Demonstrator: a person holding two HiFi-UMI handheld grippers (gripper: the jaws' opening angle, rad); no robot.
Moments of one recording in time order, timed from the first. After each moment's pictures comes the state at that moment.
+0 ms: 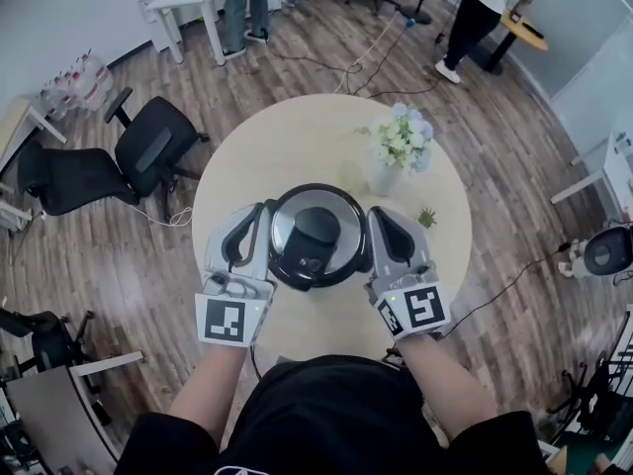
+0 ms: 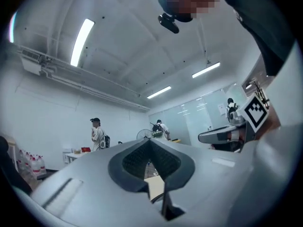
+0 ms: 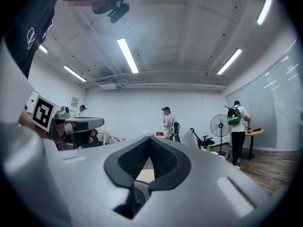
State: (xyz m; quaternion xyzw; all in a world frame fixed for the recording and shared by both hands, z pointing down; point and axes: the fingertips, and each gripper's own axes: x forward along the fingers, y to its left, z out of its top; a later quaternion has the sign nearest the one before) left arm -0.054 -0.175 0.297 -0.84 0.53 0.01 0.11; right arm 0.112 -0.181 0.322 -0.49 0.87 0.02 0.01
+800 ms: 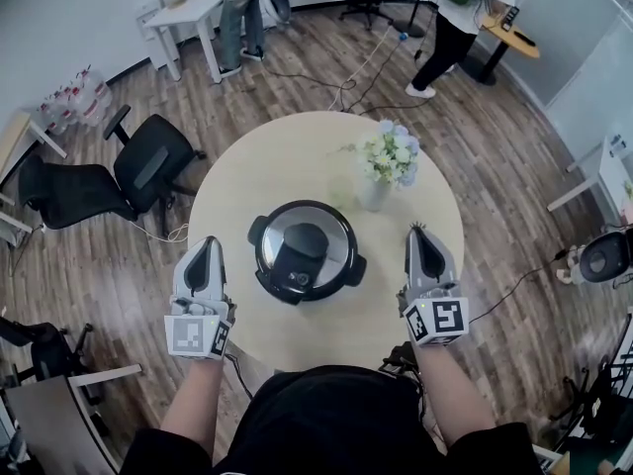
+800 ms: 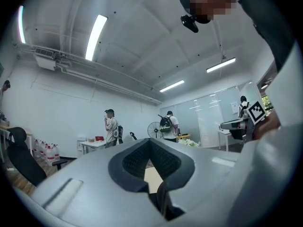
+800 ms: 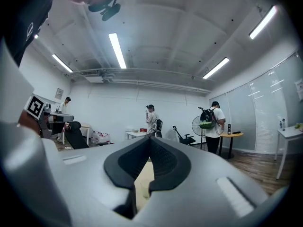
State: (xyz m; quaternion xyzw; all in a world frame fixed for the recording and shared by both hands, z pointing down) left arm -0.126 -0.165 0.327 -0.80 0.59 0.02 0.05; right arm 0.223 -0.182 0.343 -0.58 0.82 0.02 -0.01
